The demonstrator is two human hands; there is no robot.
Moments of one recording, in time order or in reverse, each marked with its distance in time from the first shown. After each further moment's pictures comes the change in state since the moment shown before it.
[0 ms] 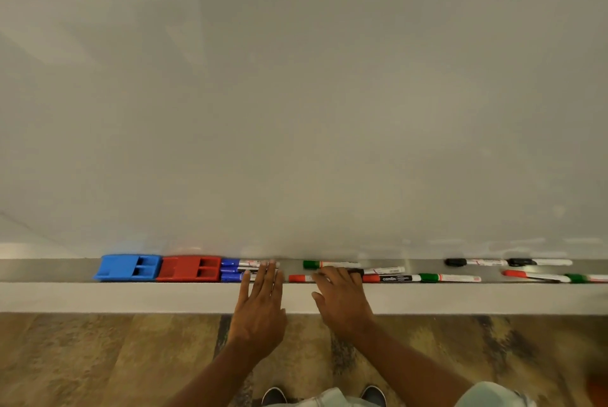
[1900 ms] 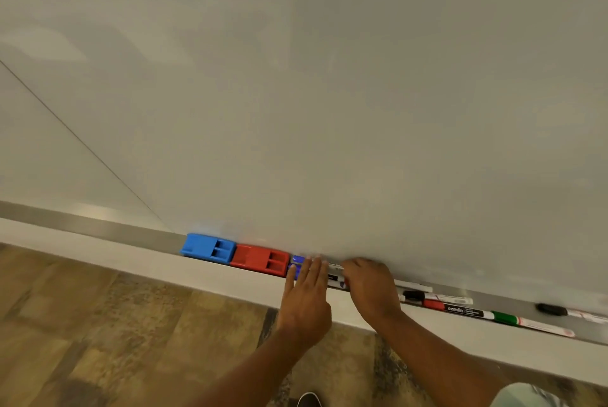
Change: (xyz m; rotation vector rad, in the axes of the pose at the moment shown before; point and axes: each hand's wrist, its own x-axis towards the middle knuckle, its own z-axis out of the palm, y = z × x) left_hand 0.003 -0.028 -0.021 -0.198 0.072 -0.171; right_hand 0.073 -0.066 -0.025 0.011 -0.019 -0.093
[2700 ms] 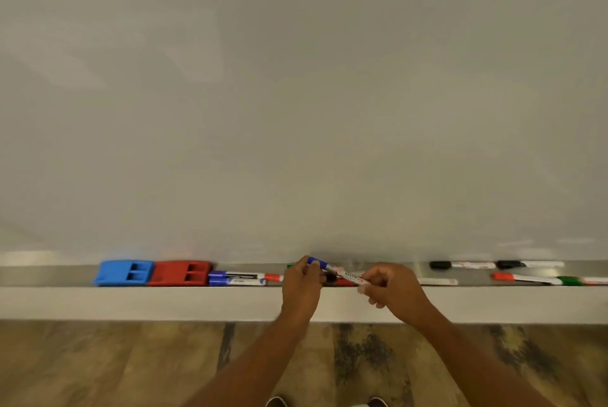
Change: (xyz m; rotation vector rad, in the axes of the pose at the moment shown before) left_hand 0.019 0.188 -0.028 -1.199 -0.010 -0.415; right_hand -0.128 0.187 -0.070 0.933 -0.066 0.475
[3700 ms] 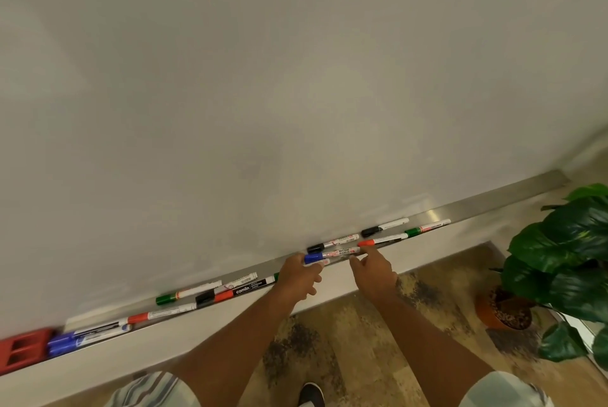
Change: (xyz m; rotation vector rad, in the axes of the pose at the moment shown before) left_hand -0.035 0.037 0.209 0.365 -0.555 -0.058; right_hand -0.036 0.119 -0.141 -0.197 0.515 0.445
